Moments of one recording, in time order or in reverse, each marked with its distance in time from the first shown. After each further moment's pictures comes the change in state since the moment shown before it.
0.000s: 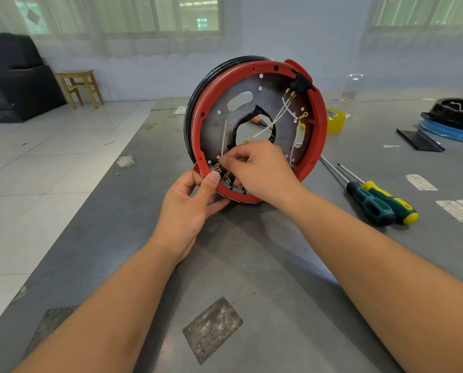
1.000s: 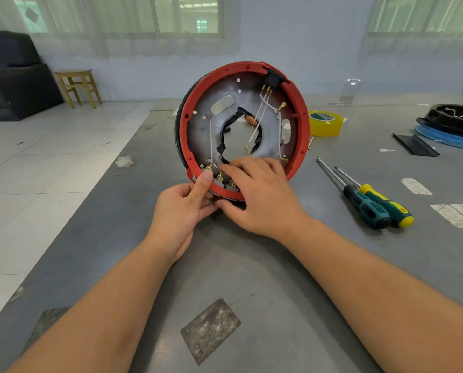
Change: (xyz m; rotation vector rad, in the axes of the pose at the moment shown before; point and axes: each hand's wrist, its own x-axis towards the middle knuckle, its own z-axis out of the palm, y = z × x) left_hand 0.005 0.000 -0.004 -0.032 0.109 -0.140; right_hand -0.034 0.033 0.013 -0.586 0.066 -0.427
